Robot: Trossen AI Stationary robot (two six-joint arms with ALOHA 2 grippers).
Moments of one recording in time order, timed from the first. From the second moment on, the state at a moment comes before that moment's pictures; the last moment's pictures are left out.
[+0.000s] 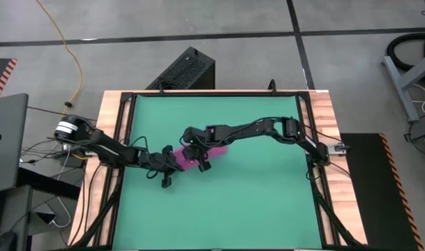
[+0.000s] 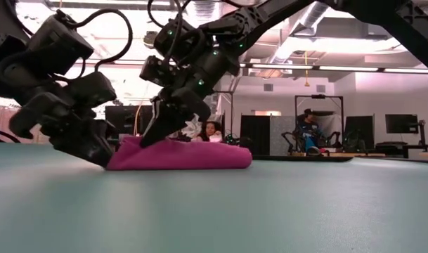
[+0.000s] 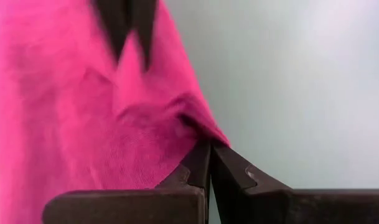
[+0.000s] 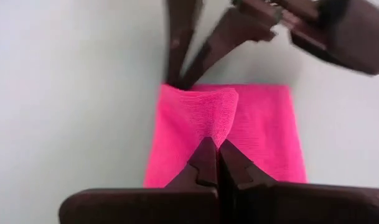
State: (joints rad) left arm -0.17 1.44 0.20 0.52 -0.12 -0.25; right arm -0.07 2.25 1.76 -0.36 -0.23 -0.52
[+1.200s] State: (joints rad) left arm -0.17 1.27 0.20 0.36 -0.24 -0.12; right arm -0.02 2.32 1.84 -0.32 -0.38 -0.53
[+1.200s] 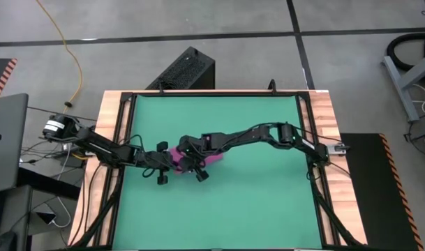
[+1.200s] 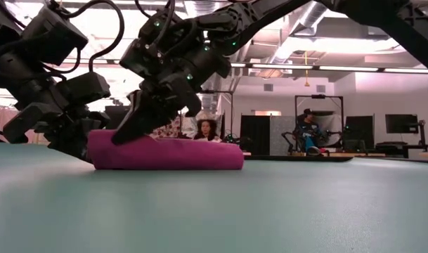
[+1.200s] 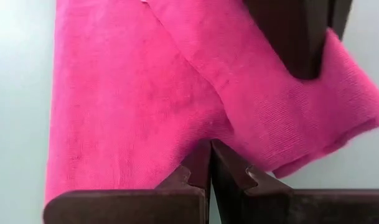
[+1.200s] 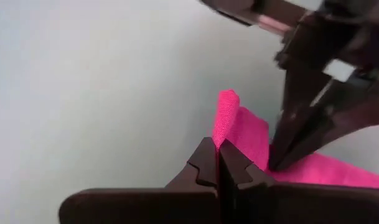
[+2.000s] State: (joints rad) left arm -0.17 1.27 0.20 0.38 -0.19 -0.11; right arm -0.09 2.33 1.84 -0.29 -0.40 -0.53
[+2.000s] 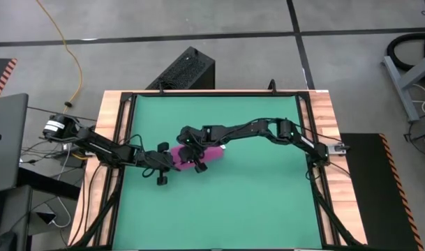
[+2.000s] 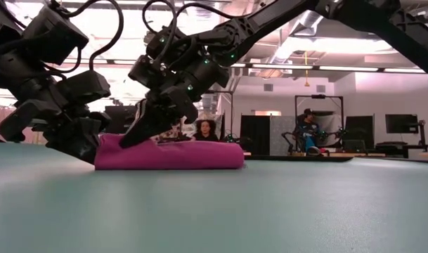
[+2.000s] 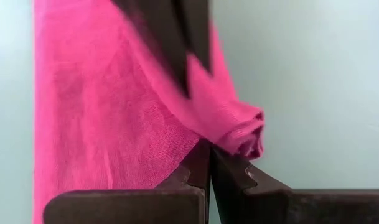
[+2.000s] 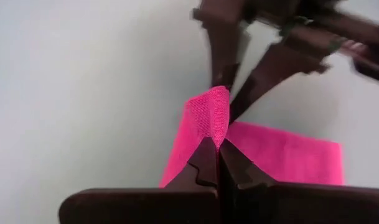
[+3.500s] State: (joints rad) left arm -0.32 1.18 0.36 0.11 -0.41 -0.15; right arm -0.10 2.44 1.84 -0.20 -0.40 -0.44
